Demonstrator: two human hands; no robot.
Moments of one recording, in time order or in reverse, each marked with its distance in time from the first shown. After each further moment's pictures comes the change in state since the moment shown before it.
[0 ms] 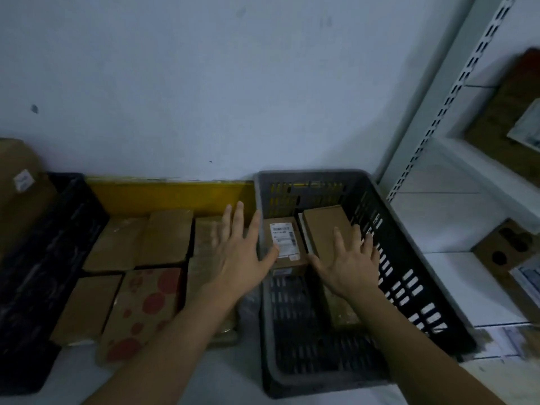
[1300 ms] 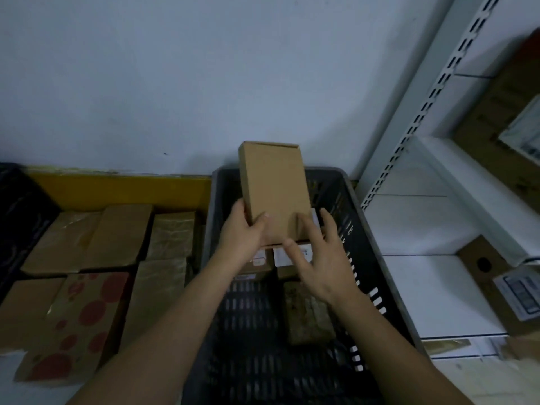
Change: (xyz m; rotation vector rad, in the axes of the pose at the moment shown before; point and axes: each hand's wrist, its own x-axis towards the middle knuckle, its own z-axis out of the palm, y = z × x) left_hand 0.087 0.110 0.020 -1.047 0.000 -0.399; right_hand 0.040 0.046 -0.028 0.573 0.109 -0.333
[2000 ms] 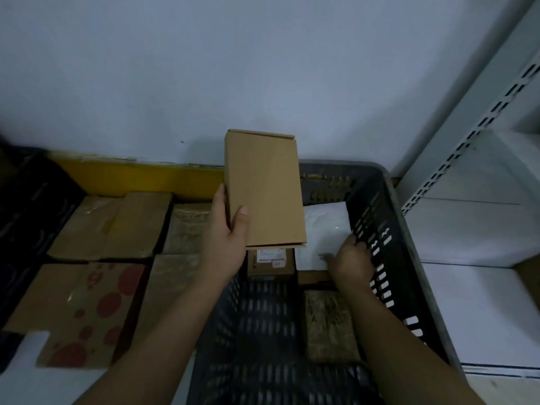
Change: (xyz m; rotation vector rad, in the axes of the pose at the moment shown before) left_hand 0.009 -0.031 -0.037 0.047 0.205 0.120; right_hand 0.088 0.135 0.121 -0.391 -0.141 0.432
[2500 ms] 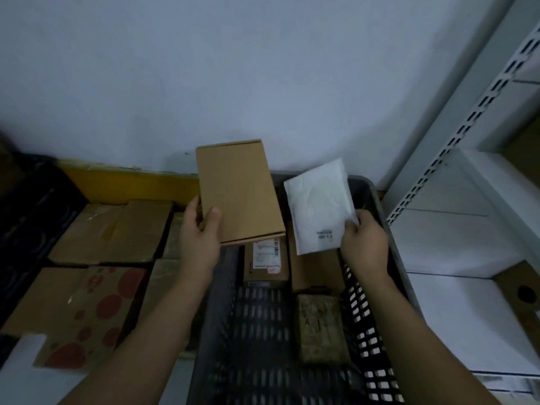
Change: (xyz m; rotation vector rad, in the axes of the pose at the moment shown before) left_hand 0.003 0.001 -0.023 -0.293 0.211 -0.105; right_hand -0.046 -0.020 -0.146 0.645 0.273 -0.166
